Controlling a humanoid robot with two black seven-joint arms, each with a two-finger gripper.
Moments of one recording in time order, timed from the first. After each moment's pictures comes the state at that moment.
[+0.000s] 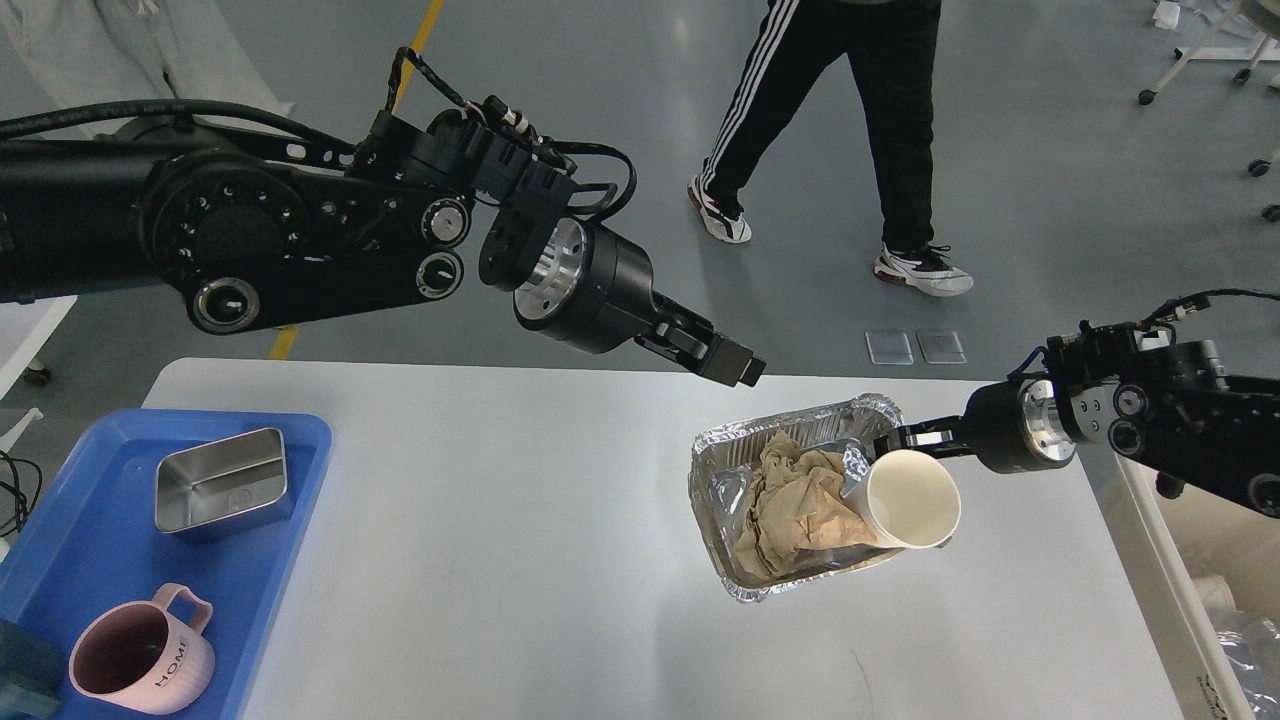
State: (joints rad) left arm -1.80 0.28 0.34 -1.30 0.82 -0.44 -0.19; right arm 1.12 -0.71 -0.11 1.20 -1.14 0.45 0.22
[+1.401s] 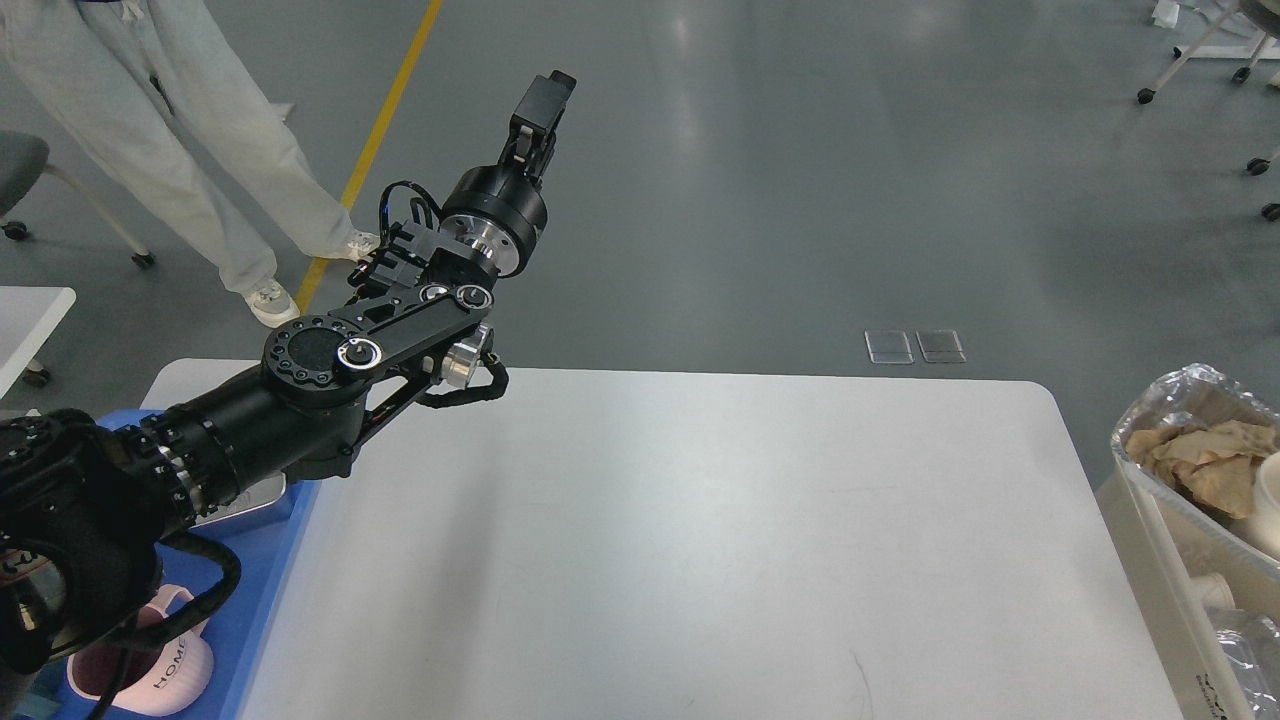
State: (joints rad) left arm -1.11 0.07 -0.32 -0.84 0.49 0.46 -0.19; right arm 0.68 -0.95 -0.11 0.50 -0.42 0.46 0.22
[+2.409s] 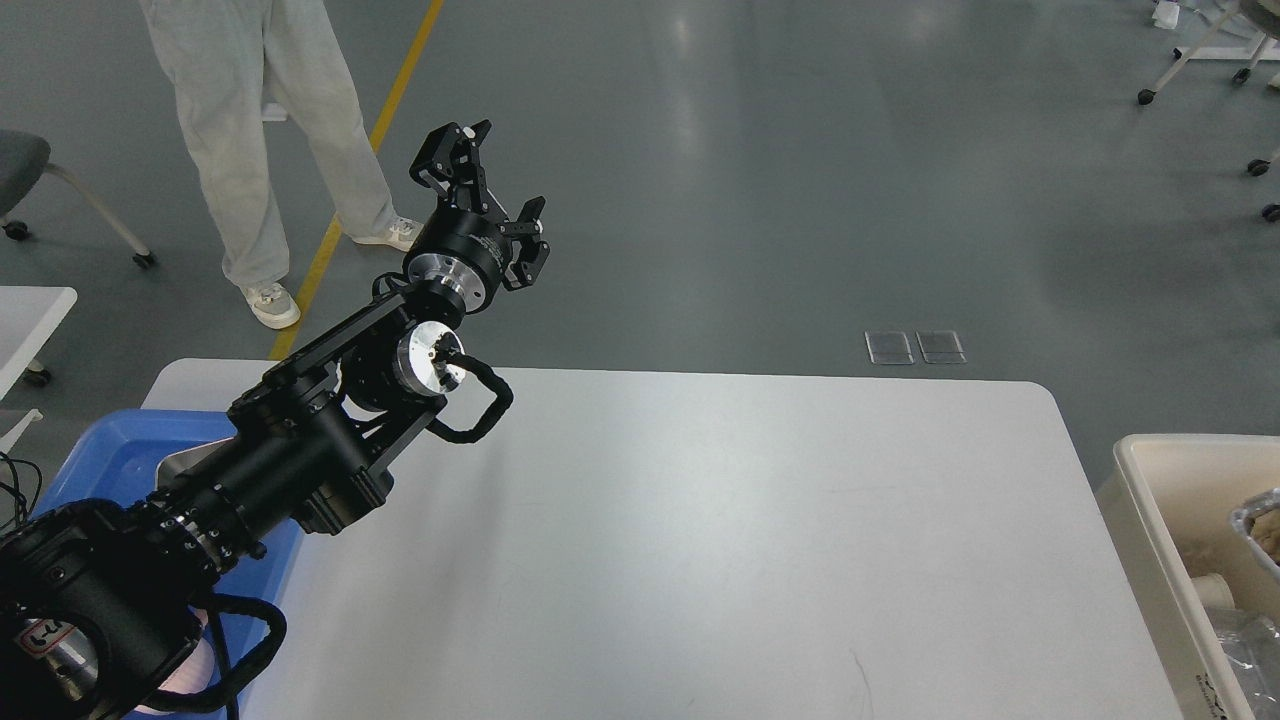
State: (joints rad) left arm -0.92 0.01 -0.69 -0.77 0.01 0.14 -0.30; right arm 0.42 -0.74 -0.10 0.06 0.01 0.44 0.00
